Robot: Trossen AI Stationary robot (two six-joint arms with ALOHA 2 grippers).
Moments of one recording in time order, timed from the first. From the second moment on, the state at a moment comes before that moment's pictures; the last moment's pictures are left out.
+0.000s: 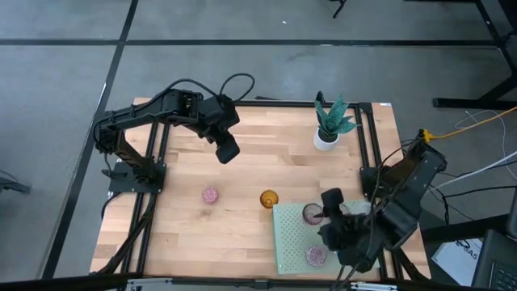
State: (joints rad) left arm 0.10 1.56 1.90 -1.35 -0.03 -0.45; right arm 0.85 1.66 1.83 -1.37 0.52 0.37
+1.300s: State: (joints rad) left arm -0.33 1.55 1.36 -1.18 -0.06 -0.38; right arm 0.73 1.54 1.85 -1.38 0.53 0.40
